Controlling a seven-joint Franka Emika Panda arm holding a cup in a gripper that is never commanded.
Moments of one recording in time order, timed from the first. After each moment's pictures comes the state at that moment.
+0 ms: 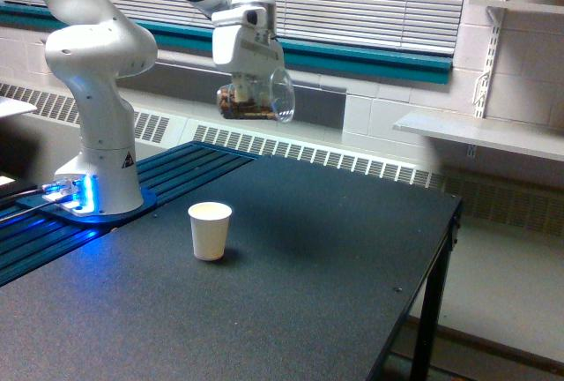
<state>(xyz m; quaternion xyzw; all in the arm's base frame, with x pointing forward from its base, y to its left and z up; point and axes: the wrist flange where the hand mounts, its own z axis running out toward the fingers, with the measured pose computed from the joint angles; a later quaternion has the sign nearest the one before) 0.331 0.016 0.394 0.91 -0.38 0.14 0.07</state>
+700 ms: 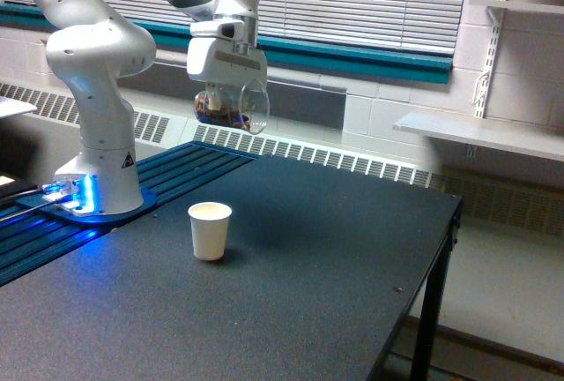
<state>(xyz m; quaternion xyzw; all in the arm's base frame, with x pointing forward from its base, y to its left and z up) 0.292 0.019 0.375 0.89 -0.44 0.10 0.08</state>
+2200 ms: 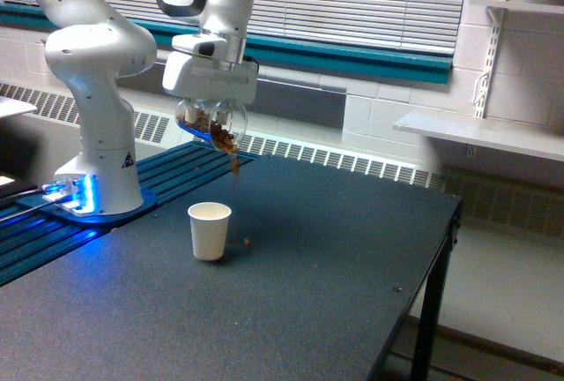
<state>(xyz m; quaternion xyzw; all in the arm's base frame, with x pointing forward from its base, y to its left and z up) 0.273 -0.001 0.352 0.85 -0.51 0.02 0.09</state>
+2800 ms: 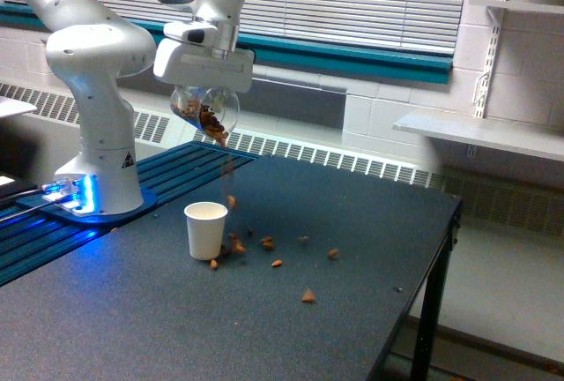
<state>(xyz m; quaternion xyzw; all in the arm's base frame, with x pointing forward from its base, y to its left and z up) 0.253 0.003 0.373 0.83 -0.56 0.00 0.08</state>
